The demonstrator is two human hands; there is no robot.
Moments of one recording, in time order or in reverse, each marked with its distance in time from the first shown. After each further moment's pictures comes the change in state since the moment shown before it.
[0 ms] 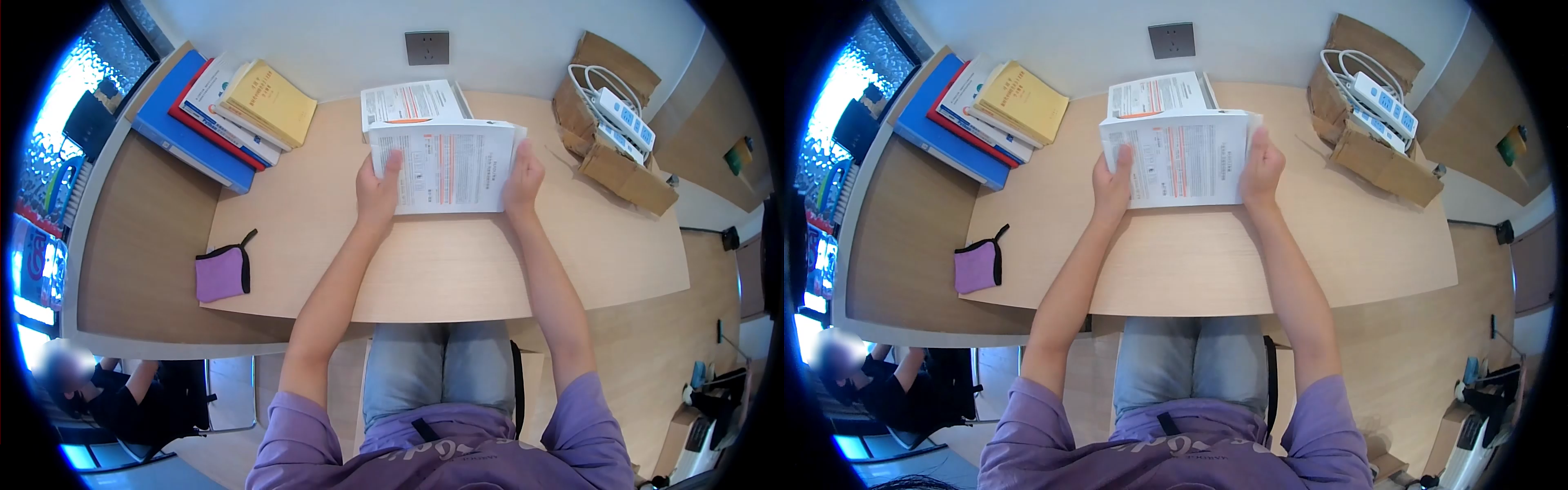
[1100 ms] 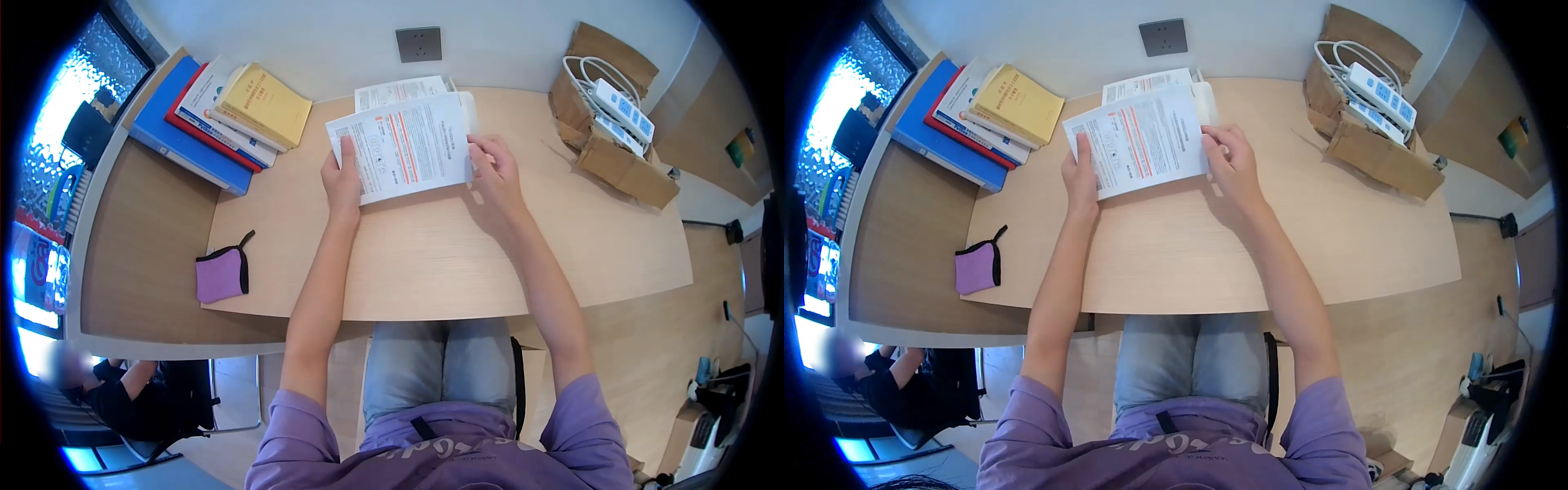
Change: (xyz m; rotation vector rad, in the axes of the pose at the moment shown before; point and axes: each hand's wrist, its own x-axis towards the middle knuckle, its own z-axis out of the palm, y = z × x) left_hand 0.021 0.001 -0.025 -0.051 0.196 -0.070; right_hand -0.011 -0.036 0.008 0.124 -0.384 0.203
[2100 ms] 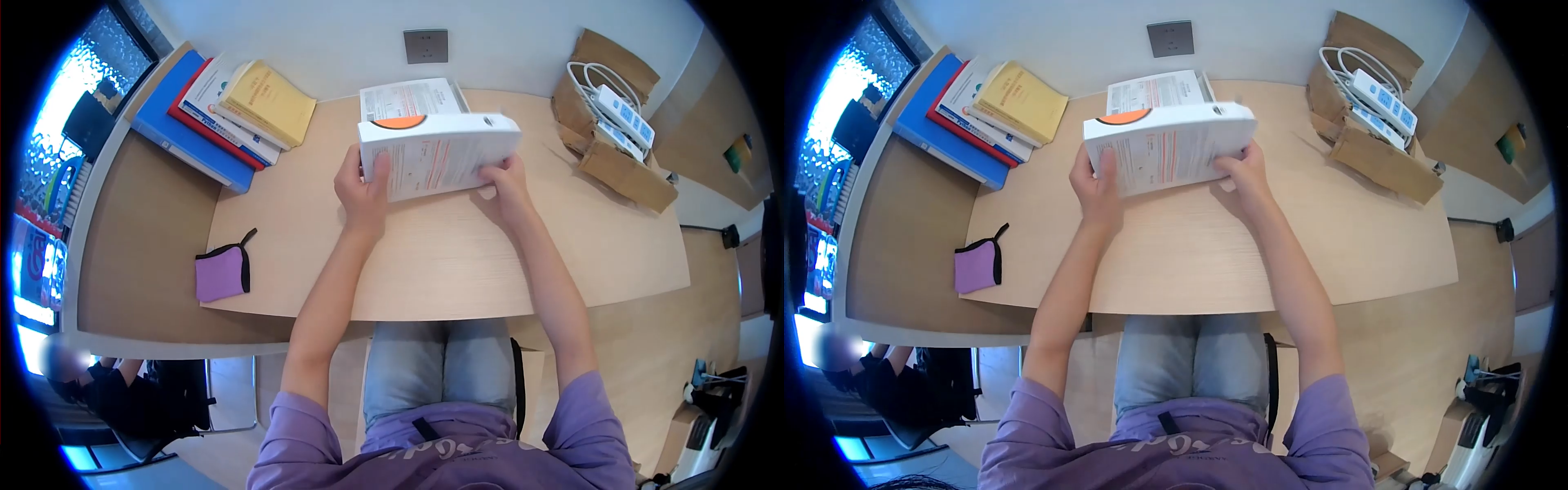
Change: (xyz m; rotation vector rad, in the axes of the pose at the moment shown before) left_hand -0.029 0.007 0.009 0.214 -0.020 0.474; right_hand 0.005 0.009 -0.013 0.111 0.019 0.348
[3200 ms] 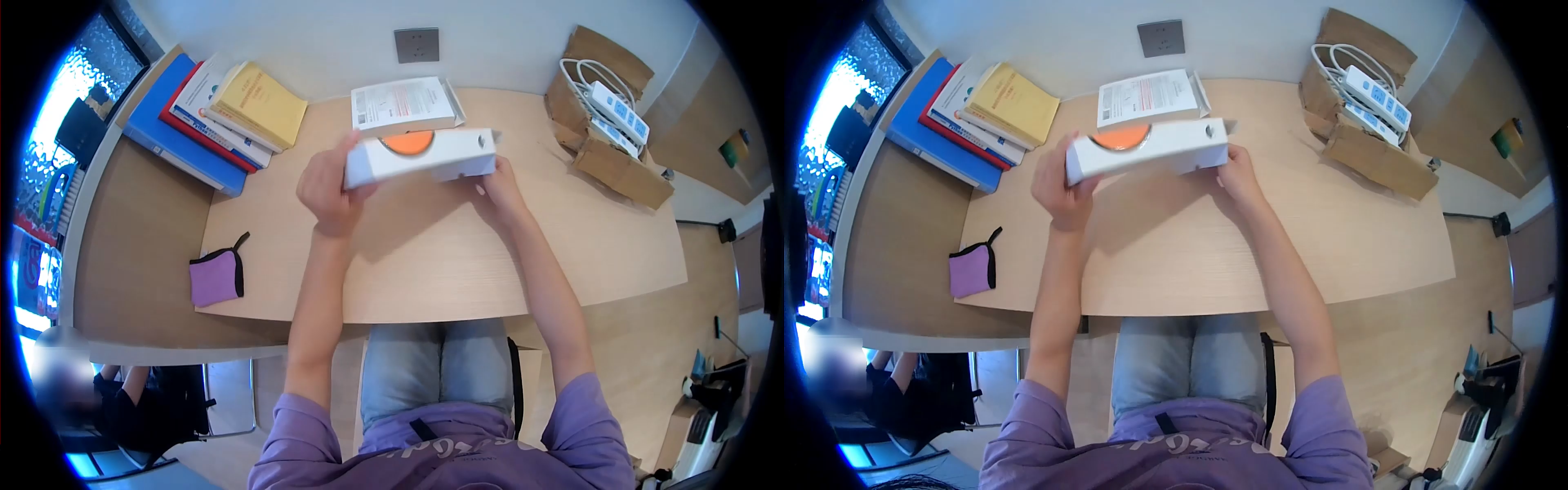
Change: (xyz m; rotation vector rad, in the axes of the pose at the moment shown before) left_hand 0.017 0.022 -0.035 0.530 -0.002 0.713; right_hand -0.010 -0.005 0.011 0.219 -0.110 0.154
